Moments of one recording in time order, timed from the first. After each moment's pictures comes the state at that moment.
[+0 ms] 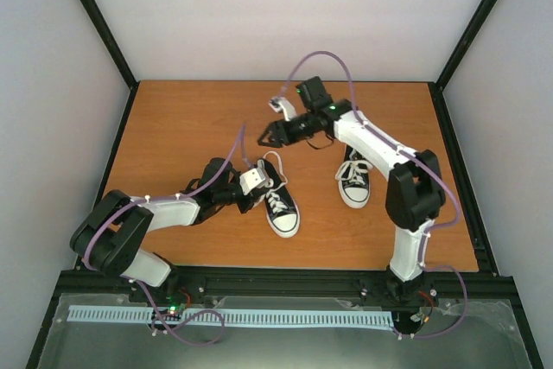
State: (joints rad) left arm -0.56 1.46 0.49 0.37 0.47 0.29; right arm 0.57 1.94 1.71 -0.63 -0.78 0.16
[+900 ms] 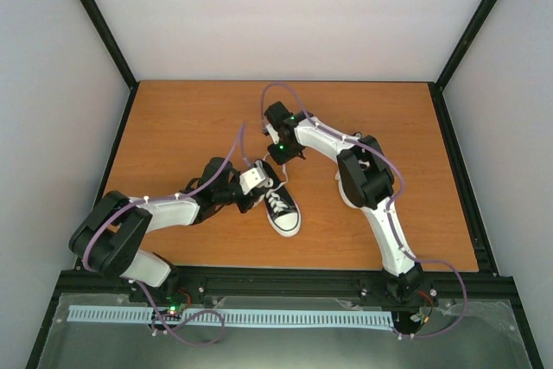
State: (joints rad) left arm -0.56 1.45 0.49 0.35 0.46 0.28; right arm 0.64 2.33 1.89 -0.83 -0.03 -0.02
